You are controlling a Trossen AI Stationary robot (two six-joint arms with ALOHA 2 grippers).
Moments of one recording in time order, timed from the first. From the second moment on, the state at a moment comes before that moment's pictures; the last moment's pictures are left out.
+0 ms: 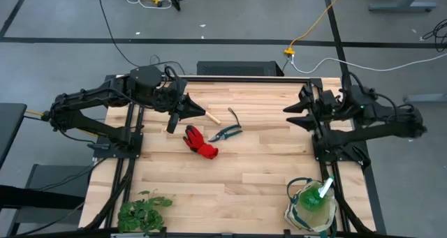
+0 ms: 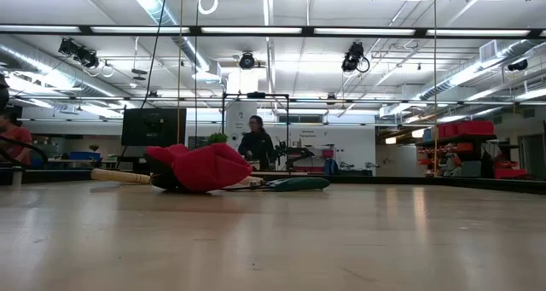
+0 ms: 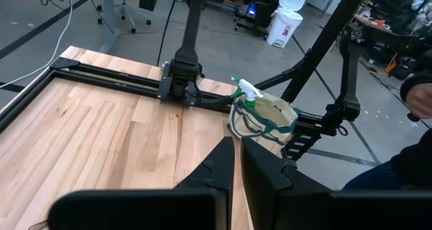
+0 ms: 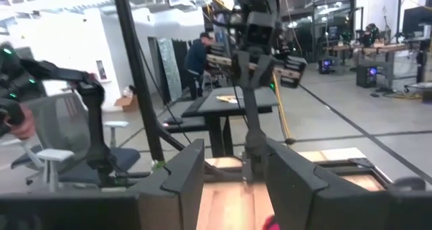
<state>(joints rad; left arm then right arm) 0.11 1.18 1.43 -0.54 0.23 -0.25 0.00 0.68 0.89 -0.11 -0.14 0.14</state>
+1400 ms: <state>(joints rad) 0.11 1.25 1.43 -1.28 -0.21 -0.33 -0.12 0.78 0.89 -0.26 0.02 0.17</state>
